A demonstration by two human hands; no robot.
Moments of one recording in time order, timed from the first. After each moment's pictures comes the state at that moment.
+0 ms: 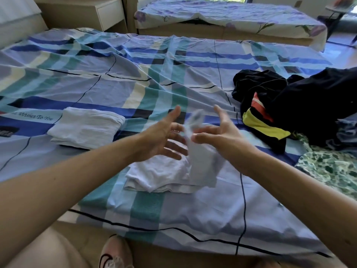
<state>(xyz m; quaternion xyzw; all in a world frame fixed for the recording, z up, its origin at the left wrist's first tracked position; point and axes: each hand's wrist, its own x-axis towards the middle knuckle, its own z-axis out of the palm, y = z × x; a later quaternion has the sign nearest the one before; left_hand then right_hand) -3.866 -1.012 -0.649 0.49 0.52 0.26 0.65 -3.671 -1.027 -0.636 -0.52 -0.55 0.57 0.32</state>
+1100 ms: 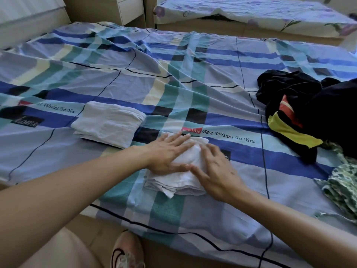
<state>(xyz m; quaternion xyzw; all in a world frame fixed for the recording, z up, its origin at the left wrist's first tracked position) -3.925 -1.003 -0.709 0.85 0.49 -0.15 0.12 -3.722 -1.042 -0.717 -0.54 -0.81 0.22 0.10</state>
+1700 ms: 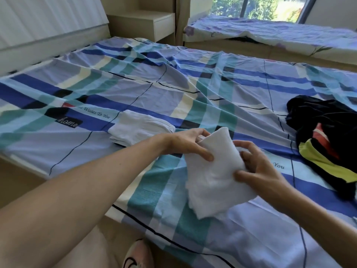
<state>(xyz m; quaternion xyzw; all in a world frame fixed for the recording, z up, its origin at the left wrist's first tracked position) -3.957 -0.985 -0.656 0.62 0.53 0.18 0.55 -3.712 -1.019 -0.669 -0.42 -0.66 0.54 0.29</state>
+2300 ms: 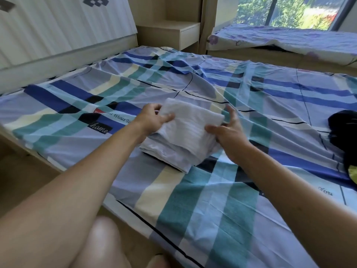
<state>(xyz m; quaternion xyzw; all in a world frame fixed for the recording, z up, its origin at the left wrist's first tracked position) -4.108 -0.987 -0.635 0.44 0.70 0.46 0.33 -3.891 -0.930 -0.651 -0.44 -0.51 0.62 0.40</state>
